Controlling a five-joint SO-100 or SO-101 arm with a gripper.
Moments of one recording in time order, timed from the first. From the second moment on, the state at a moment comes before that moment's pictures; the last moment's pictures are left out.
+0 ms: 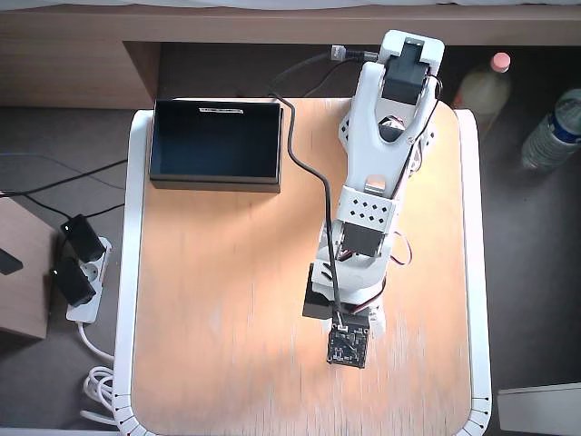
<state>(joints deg) 9.5 99.1 124.5 35.6 185.7</state>
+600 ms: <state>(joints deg) 8.8 94.0 124.5 31.1 185.3</state>
